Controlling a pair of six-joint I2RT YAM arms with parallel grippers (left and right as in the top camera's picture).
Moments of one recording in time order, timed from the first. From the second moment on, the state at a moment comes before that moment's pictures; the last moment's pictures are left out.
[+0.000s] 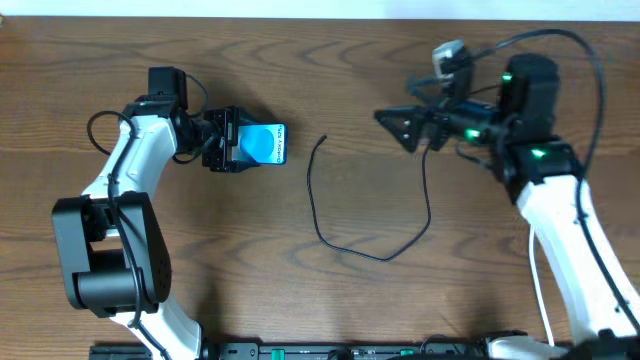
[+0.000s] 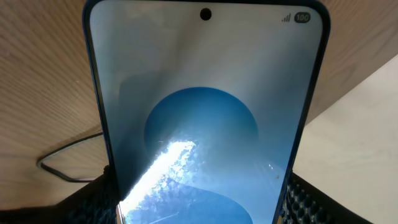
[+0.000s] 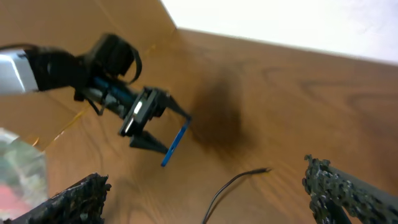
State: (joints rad) left arm 0.07 1.87 1.30 -0.73 0.76 -1.42; right arm 0.13 1.43 1.16 -0.25 -0.88 0.06
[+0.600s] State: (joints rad) left arm 0.02 1.87 1.30 -0.73 0.64 -1.40; right arm 0.37 1.64 1.16 -0.23 -0.83 0.11
